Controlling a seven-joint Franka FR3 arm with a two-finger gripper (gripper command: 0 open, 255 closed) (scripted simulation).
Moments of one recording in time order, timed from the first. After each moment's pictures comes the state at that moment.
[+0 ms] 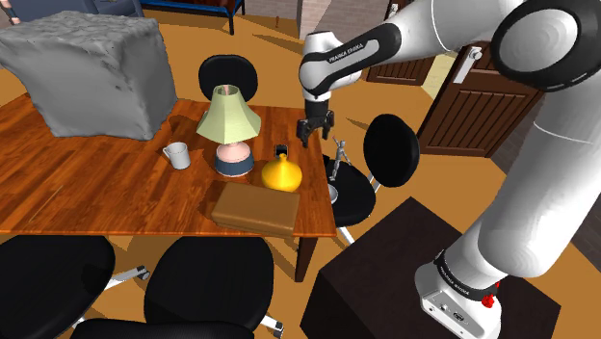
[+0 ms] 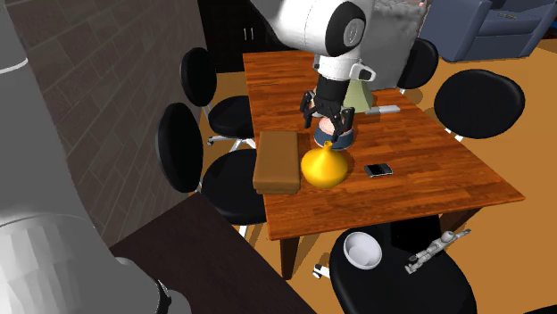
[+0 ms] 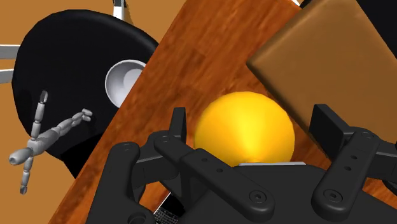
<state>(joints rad) 0.04 0.25 0.01 -1.97 0.00 2.05 0.05</state>
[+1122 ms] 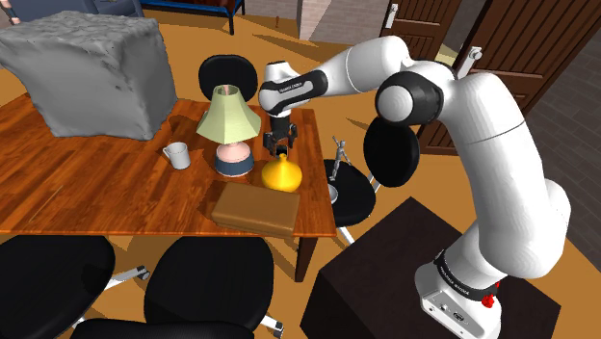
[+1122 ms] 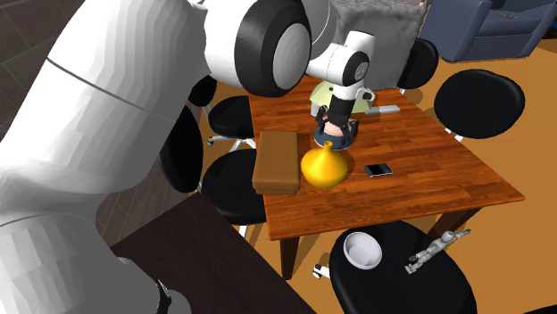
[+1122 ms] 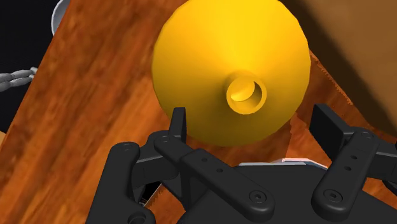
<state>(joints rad) 0.07 0.86 0.02 -1.30 0.00 1.99 0.08</state>
